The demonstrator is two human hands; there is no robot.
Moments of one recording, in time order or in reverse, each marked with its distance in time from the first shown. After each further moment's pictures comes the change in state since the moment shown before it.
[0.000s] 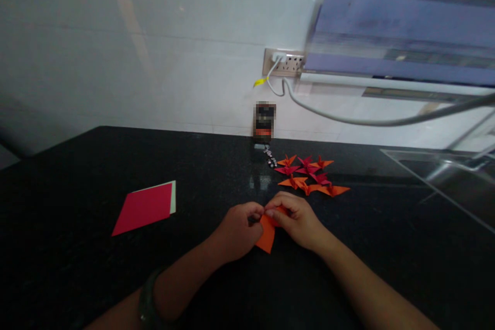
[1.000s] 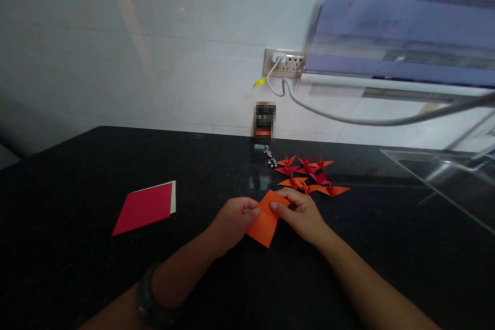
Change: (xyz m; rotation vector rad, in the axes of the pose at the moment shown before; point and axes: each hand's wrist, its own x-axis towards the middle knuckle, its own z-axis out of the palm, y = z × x) left_hand 0.003 0.010 -0.008 -0.372 0.014 -0.259; right_hand -0.001 0.011 0.001 0.183 0.102 0.180
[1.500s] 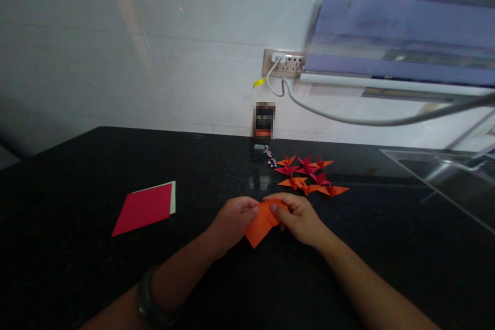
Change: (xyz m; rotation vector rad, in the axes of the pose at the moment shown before) left_hand 0.001 0.000 0.000 -0.002 0.047 -0.012; right_hand -0.005 -0.002 0.003 0.051 -0.110 0.152
